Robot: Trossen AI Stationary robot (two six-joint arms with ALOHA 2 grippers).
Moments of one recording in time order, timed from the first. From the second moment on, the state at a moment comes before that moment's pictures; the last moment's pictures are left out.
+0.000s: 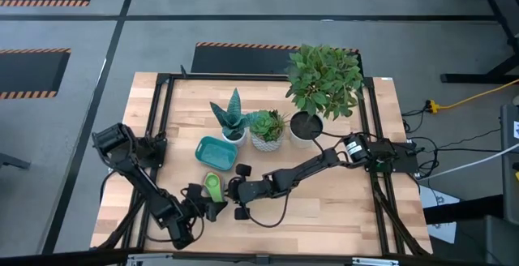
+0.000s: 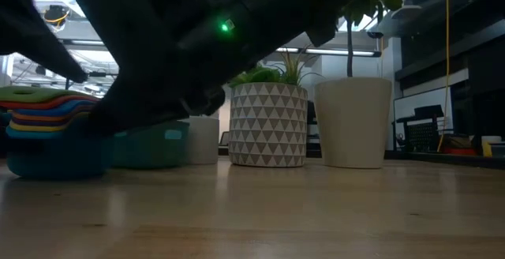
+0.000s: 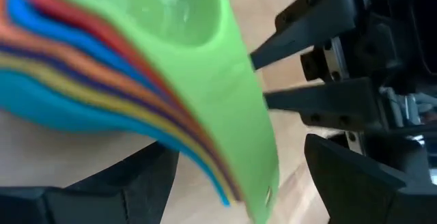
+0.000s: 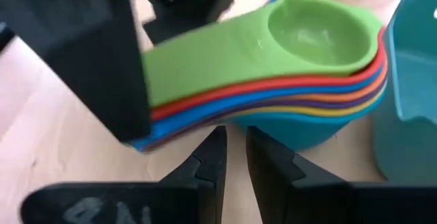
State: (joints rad) left arm -0.95 1.80 0.83 -0.19 -1.02 -2.22; right arm 0.34 2.33 1.59 0.13 0.26 0.15
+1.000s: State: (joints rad) left arm -0.92 1.80 0.83 -0.19 -0.90 -2.19; right arm 0.34 2.33 1.59 0.20 0.16 0.03
